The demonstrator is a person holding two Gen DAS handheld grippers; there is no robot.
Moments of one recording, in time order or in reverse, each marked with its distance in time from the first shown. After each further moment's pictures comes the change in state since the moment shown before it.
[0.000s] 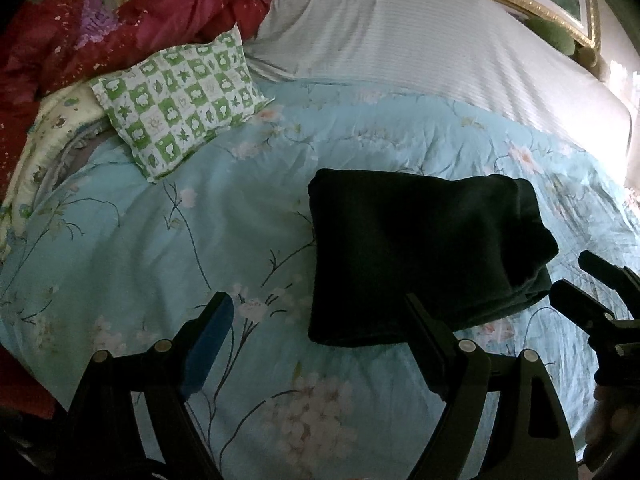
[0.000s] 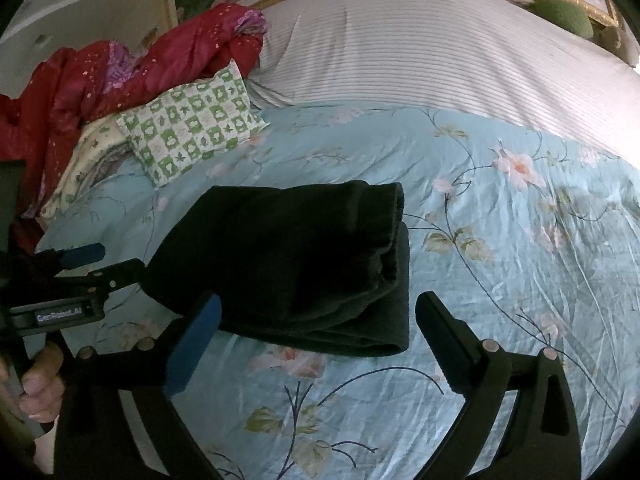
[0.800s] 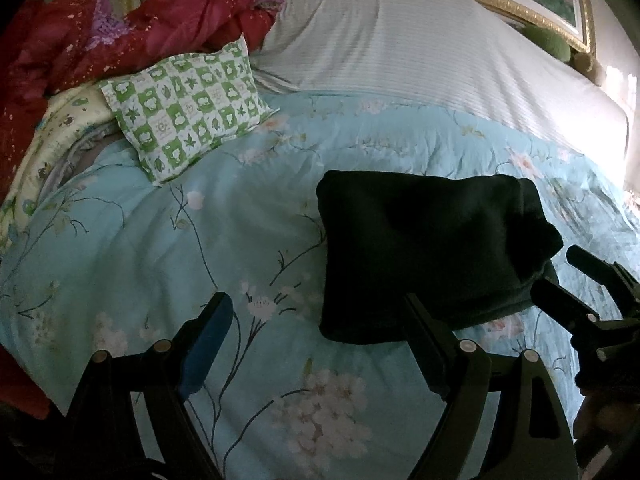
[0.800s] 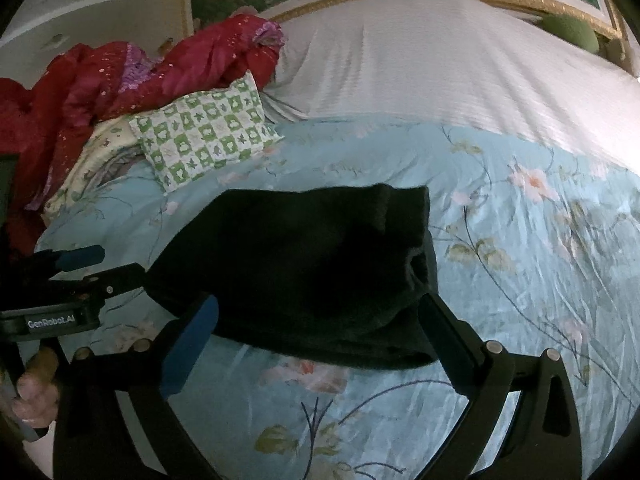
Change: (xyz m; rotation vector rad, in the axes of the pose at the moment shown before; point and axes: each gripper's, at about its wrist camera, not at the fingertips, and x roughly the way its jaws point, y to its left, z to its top) left arm 0.001 0.007 -0.014 -0.003 -0.062 0.002; right arm 0.014 0.015 -0.013 -0.049 -0.095 0.019
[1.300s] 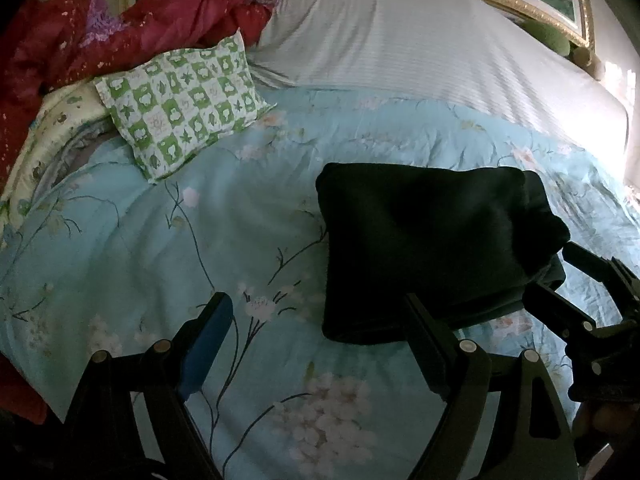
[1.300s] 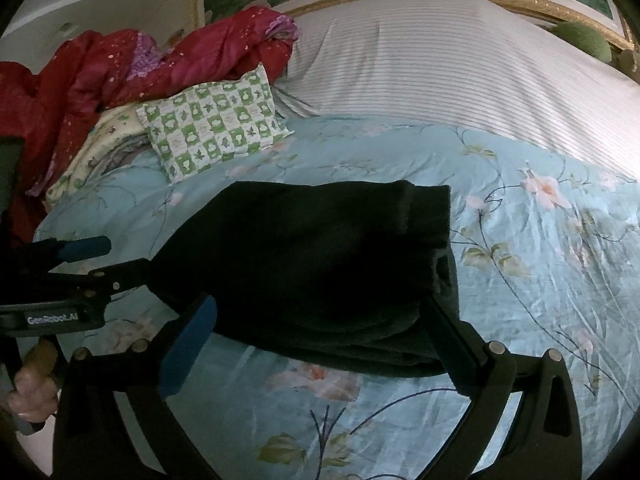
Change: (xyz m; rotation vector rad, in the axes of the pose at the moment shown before) left arm 0.011 0.000 0.000 0.012 0.016 -0.004; right arm 0.011 0.009 -0.002 -0.027 0.019 0.016
